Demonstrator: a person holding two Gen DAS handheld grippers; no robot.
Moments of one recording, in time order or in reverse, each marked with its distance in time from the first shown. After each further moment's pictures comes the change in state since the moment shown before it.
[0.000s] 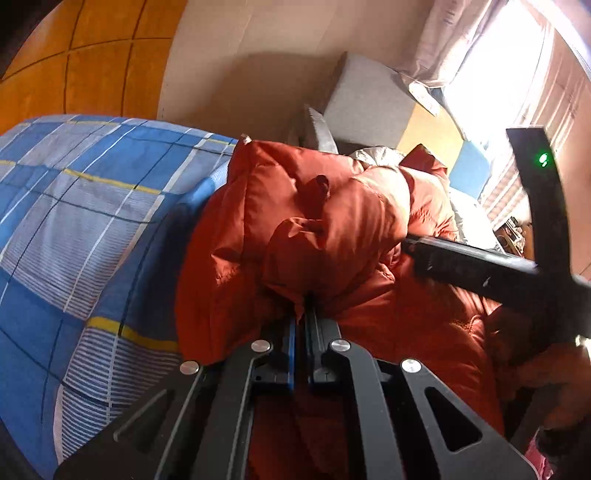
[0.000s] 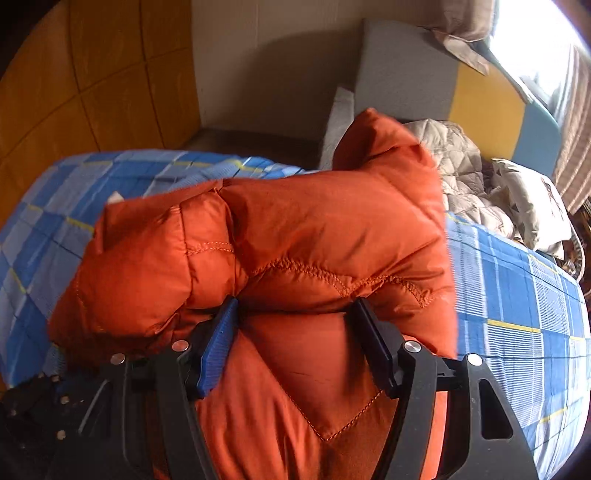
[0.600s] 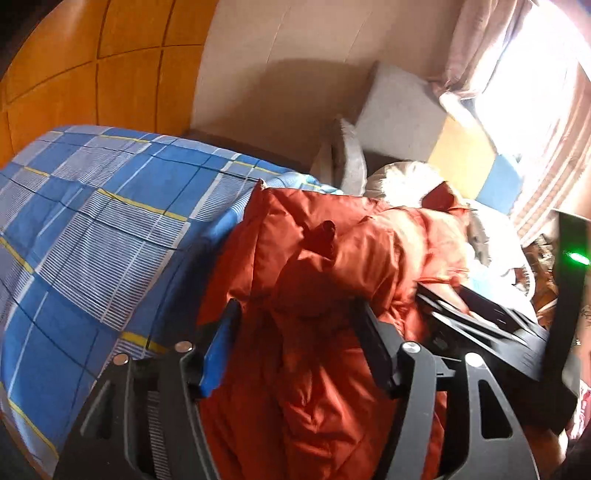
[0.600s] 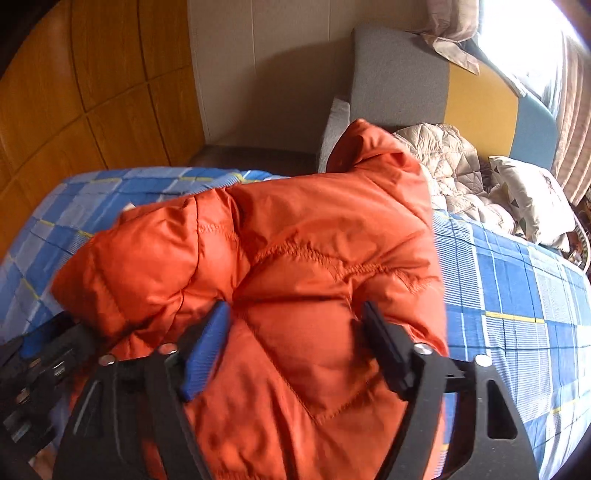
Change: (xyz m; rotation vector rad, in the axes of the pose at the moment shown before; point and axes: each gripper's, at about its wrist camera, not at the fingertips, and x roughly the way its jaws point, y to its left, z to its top) left arm -0.011 -0.029 0.036 -0.050 0.001 0.164; right arm -0.032 -0.023 -0.012 0.059 -0.074 0.060
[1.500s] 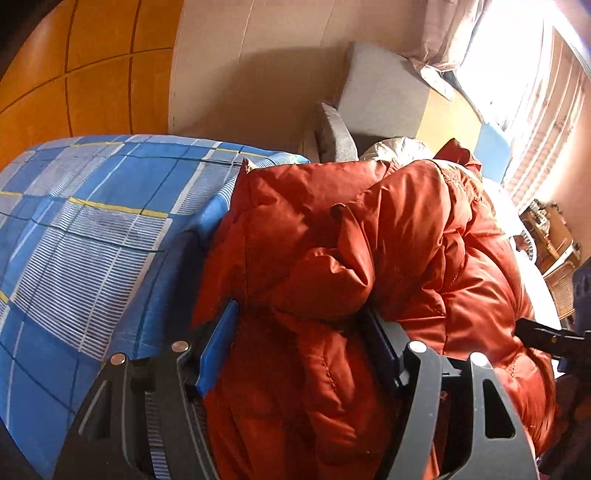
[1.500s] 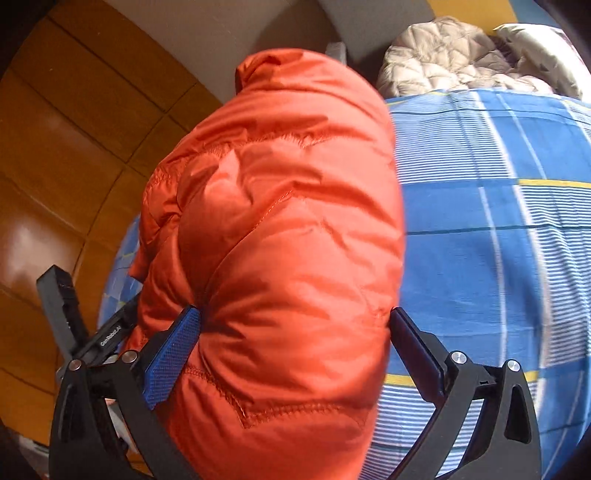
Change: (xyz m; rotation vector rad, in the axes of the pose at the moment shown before) left arm 0.043 0.022 -0.011 0.120 0.008 -0.066; right arm 0.014 -0.094 -0.059 0.312 0.155 0.433
